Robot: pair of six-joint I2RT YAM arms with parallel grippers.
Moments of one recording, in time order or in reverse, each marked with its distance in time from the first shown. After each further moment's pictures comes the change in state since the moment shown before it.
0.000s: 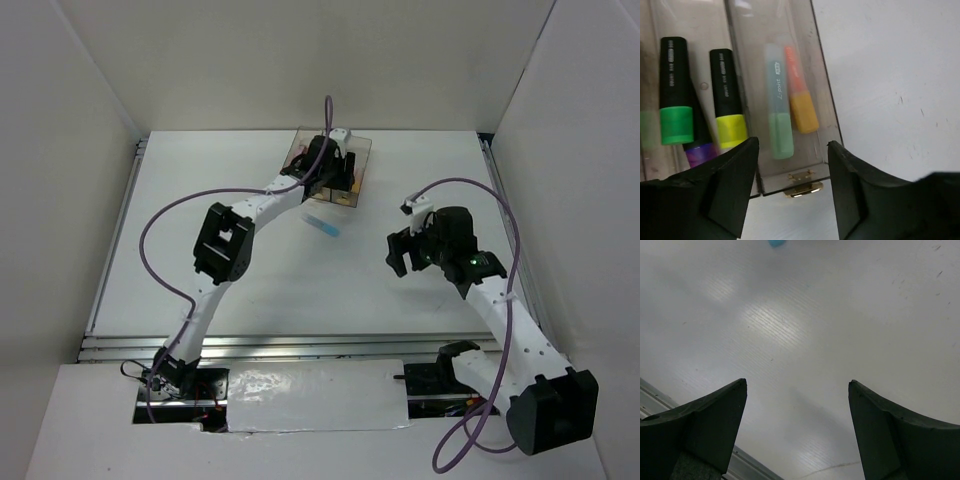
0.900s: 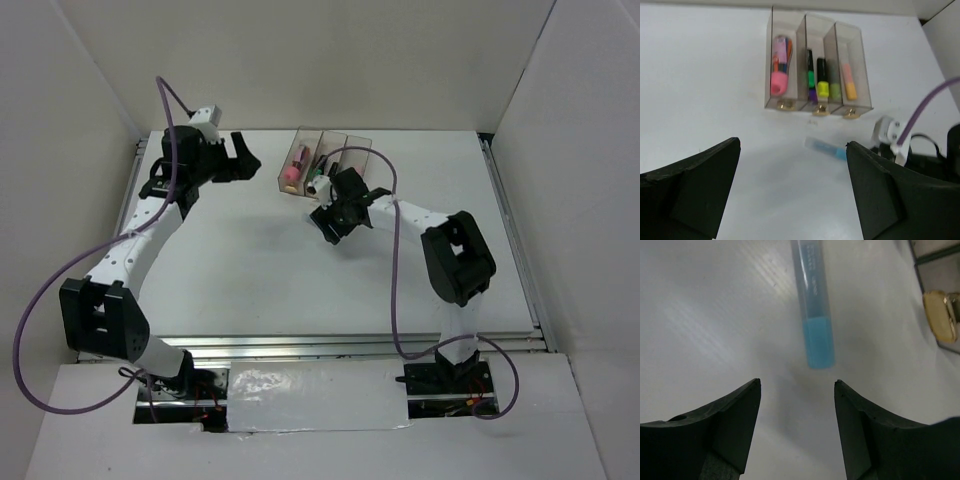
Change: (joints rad) left arm 0.410 -0.924 -0.722 0.000 0.216 -0.035; right arm 0.338 0.931 0.577 0.098 0.152 -0.068
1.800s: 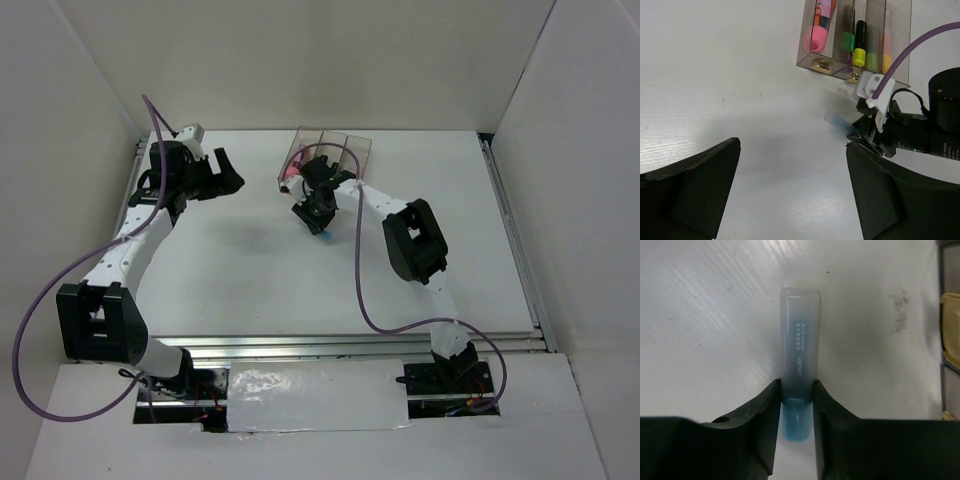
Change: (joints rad) left arm 0.120 -0.048 -0.159 -0.091 0.039 -0.027; right arm 0.050 0.424 0.549 -0.291 0.008 -0.092
